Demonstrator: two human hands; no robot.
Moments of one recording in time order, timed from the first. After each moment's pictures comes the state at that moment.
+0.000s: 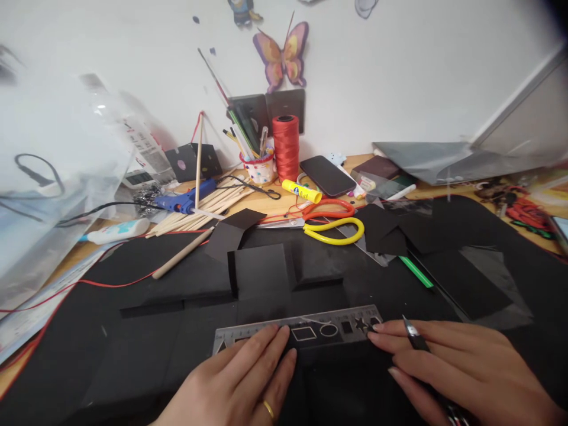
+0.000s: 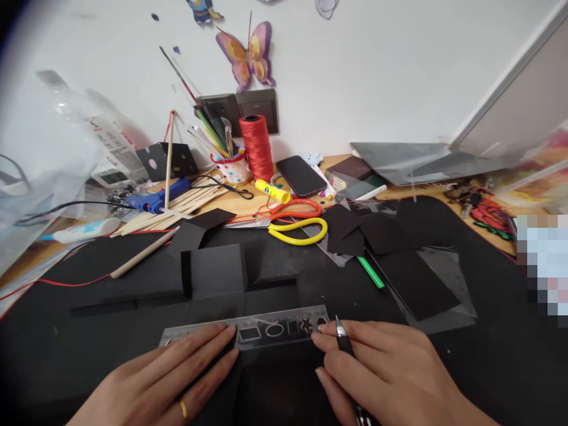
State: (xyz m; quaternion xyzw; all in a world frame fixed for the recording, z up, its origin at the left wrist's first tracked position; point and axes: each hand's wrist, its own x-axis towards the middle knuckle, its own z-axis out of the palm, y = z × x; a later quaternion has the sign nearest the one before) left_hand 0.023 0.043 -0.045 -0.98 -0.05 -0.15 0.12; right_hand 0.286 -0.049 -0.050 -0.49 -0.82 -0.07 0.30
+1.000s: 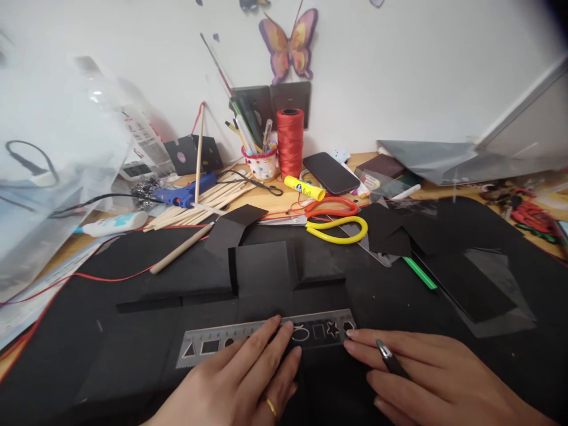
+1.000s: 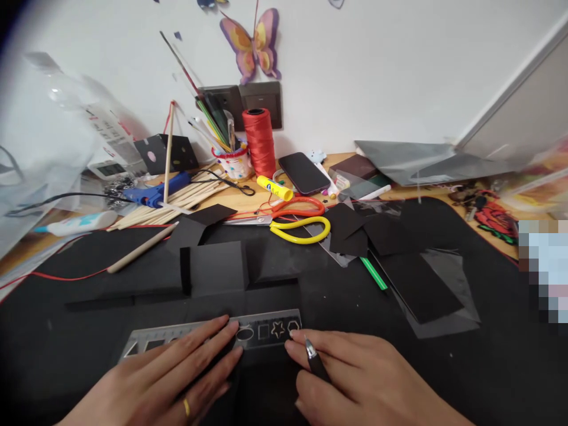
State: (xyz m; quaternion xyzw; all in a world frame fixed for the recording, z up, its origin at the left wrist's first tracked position) left_hand 0.027 0.037 -0.047 -0.98 -0.13 -0.16 0.09; right_hand 0.269 -0.041 -0.047 -0.45 -0.85 -0.05 0.27
